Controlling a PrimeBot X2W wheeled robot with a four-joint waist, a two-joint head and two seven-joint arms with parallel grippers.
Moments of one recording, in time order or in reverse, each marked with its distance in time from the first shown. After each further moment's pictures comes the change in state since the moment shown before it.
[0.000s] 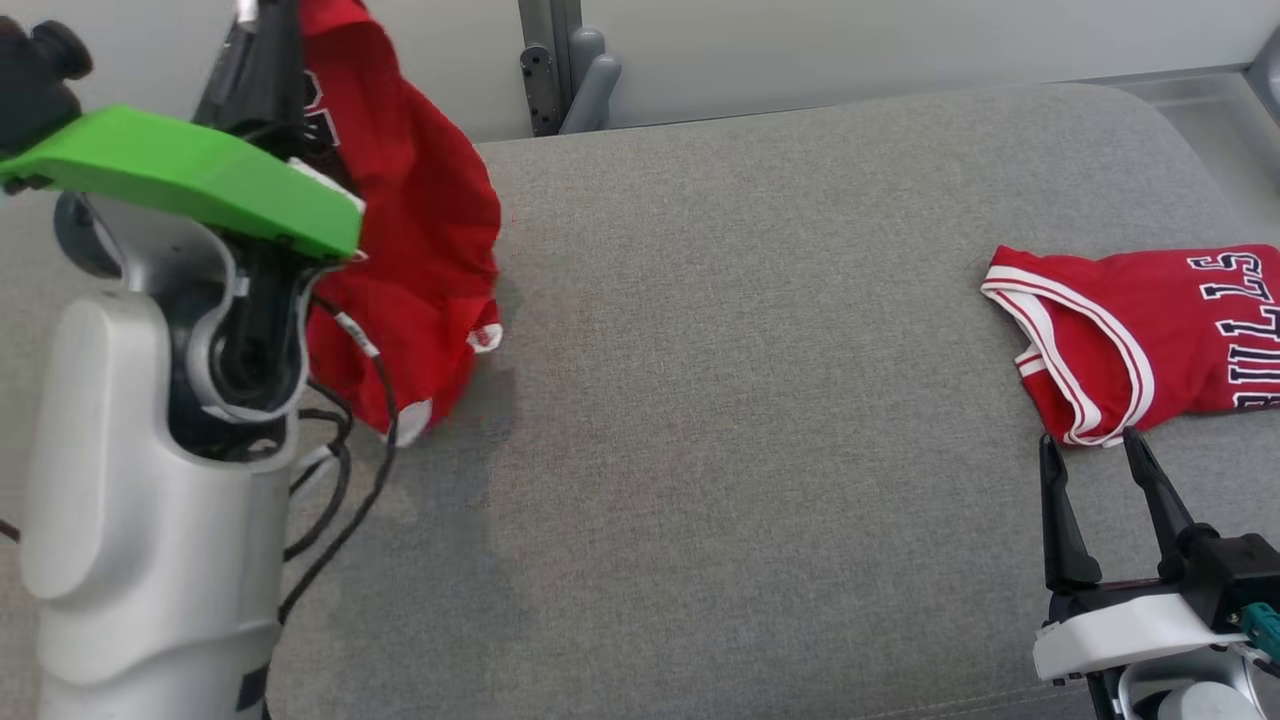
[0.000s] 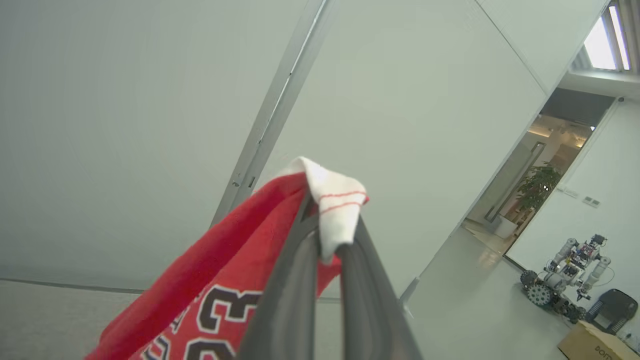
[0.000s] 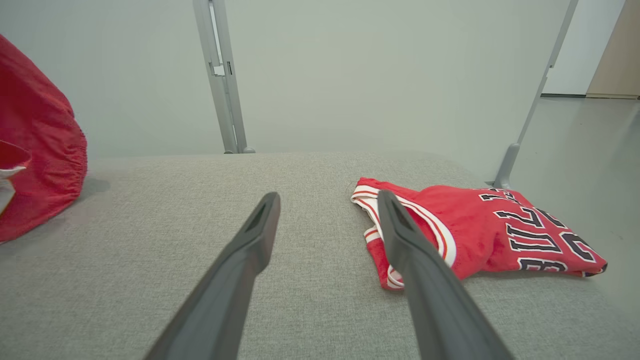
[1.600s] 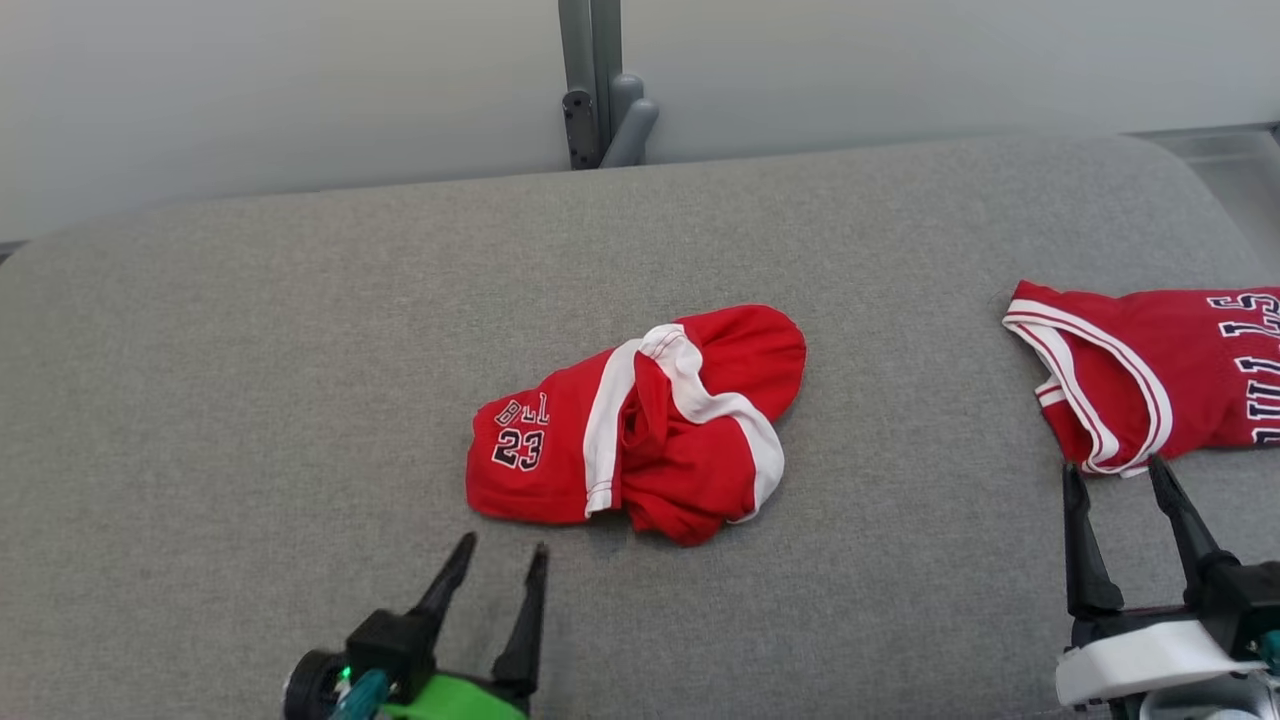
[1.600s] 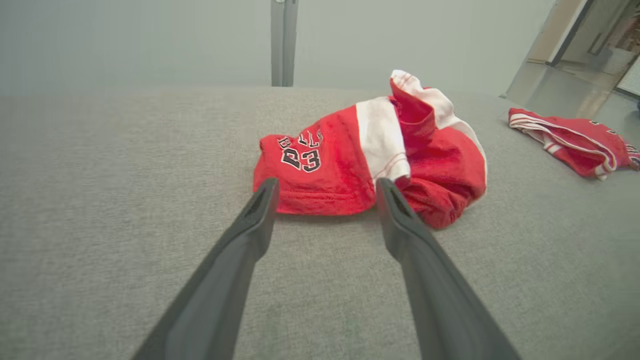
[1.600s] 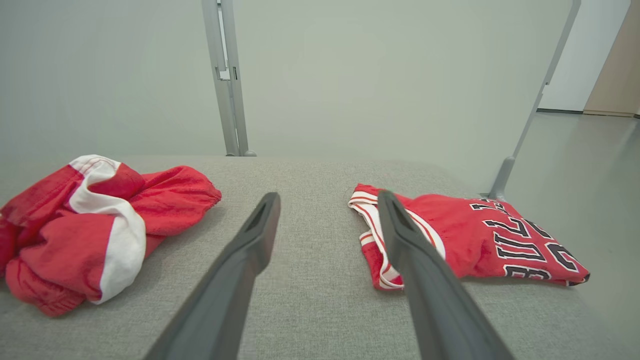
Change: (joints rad) left arm 0.736 -0.117 -0.033 0.257 0.623 -0.239 -0.468; right arm 0.072 -0.006 -0.040 -0.024 -0.027 0.000 0.000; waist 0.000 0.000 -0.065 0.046
